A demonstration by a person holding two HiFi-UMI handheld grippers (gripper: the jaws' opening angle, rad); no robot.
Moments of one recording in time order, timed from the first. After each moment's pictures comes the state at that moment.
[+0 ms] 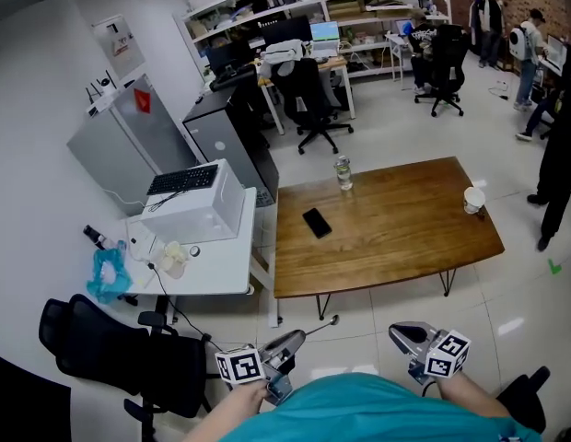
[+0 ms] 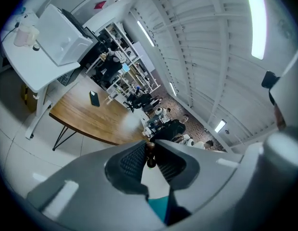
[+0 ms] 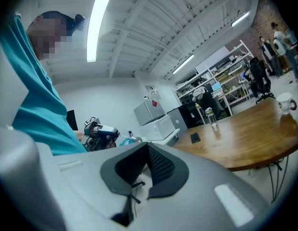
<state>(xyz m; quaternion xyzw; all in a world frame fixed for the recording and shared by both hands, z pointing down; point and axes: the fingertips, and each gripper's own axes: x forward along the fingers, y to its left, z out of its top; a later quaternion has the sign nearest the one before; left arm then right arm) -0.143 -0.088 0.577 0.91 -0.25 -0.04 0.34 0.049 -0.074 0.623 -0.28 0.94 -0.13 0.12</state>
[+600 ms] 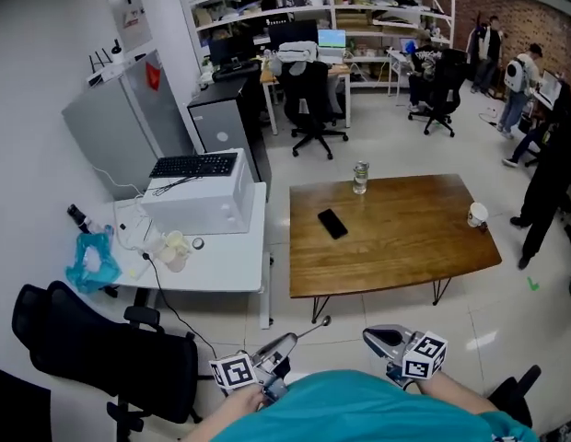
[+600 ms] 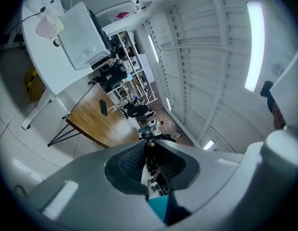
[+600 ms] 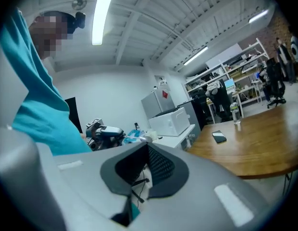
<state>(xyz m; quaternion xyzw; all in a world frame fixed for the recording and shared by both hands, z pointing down) -0.353 -0.086 0.638 0.73 -0.30 -0.16 0.59 -0.190 -0.098 0.623 -0.25 0.96 -0.11 0.05</state>
